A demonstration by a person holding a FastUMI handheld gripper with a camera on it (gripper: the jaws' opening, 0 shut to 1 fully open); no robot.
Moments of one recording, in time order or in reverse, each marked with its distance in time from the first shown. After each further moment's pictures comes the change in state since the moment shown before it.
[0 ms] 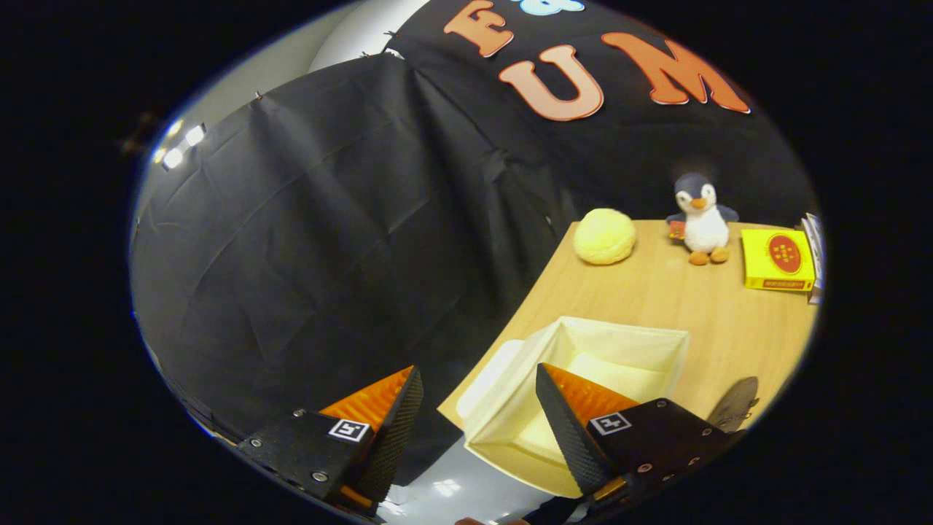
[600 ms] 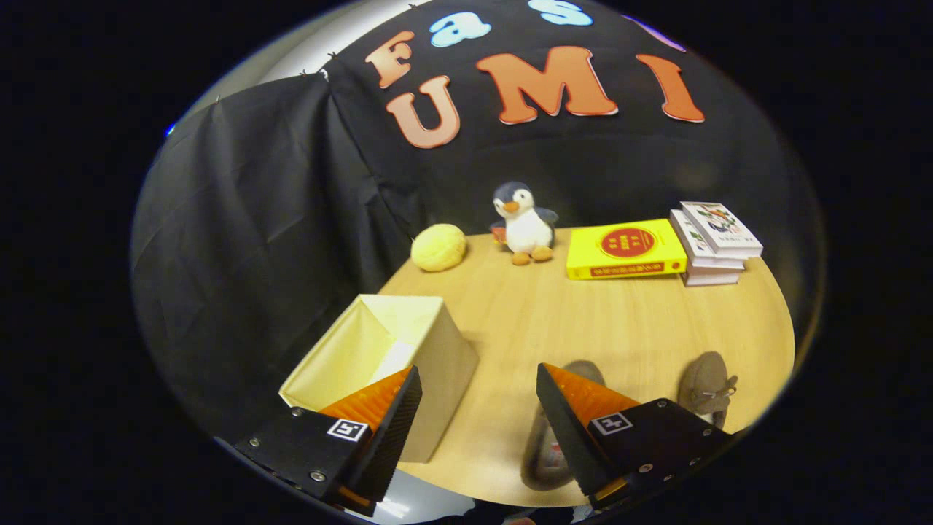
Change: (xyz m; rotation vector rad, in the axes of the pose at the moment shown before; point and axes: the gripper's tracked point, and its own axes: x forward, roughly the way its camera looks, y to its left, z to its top) arm -0.097 -0.236 -0.086 0.012 -0.075 -0.420
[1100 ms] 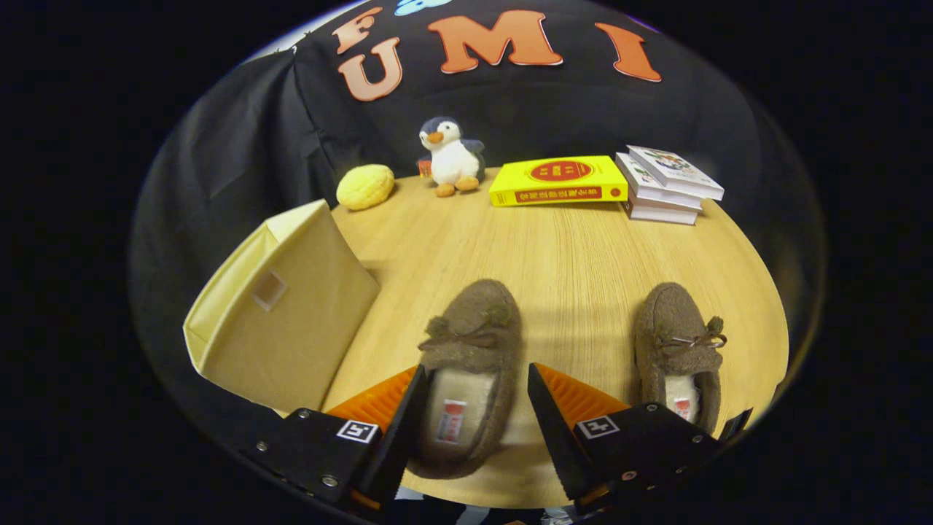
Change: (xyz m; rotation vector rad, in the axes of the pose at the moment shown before) arm 0.037 -0.103 -0.109 -0.026 0.156 -0.159
